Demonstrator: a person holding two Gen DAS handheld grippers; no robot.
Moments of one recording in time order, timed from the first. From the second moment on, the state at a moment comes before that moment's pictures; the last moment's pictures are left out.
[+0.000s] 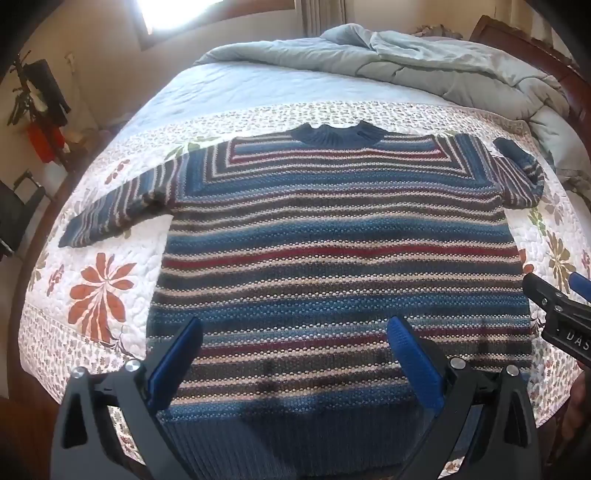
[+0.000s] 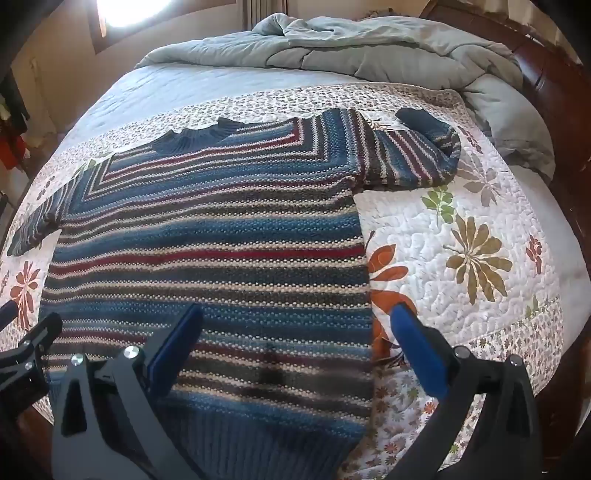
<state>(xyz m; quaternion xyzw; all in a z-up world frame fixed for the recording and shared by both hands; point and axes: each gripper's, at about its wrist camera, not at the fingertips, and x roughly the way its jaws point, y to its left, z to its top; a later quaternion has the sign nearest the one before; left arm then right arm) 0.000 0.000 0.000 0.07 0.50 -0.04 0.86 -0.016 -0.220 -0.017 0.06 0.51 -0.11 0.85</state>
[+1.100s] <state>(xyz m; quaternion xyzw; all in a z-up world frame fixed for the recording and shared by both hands) 0.002 -0.002 -0.001 0.07 0.50 -0.04 0.86 -0.013 -0.215 -0.022 0.06 0.51 -0.11 0.85</state>
